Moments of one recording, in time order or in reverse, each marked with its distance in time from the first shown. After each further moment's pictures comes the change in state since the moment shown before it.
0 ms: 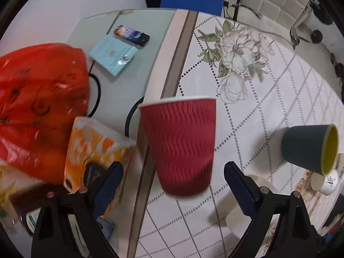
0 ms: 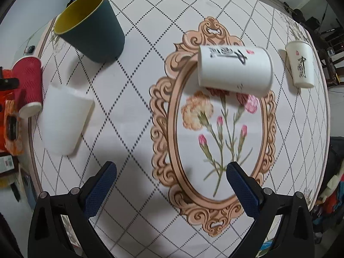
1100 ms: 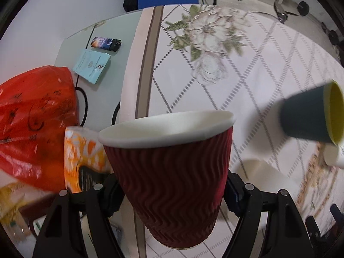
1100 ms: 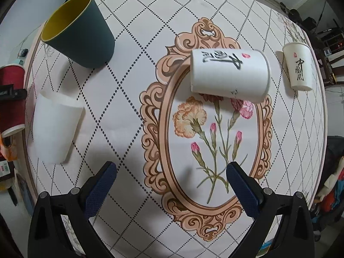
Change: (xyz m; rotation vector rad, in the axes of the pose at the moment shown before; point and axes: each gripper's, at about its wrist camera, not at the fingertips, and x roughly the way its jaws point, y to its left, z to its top) left arm -0.012 -0.032 -0.035 0.177 -0.032 0.064; right arm 0.005 -0.013 0.001 0.012 -0.002 -0.018
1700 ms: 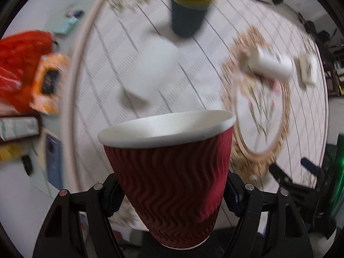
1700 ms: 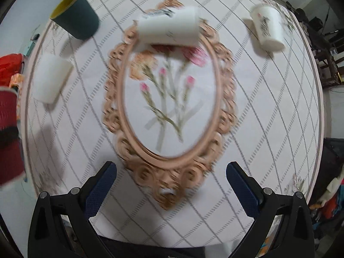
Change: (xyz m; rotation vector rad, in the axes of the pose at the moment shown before) left arm -0.058 -0.140 -0.160 0.038 0.102 -0.174; right arm -0.007 -0.088 -0.082 -0.049 0.008 0.052
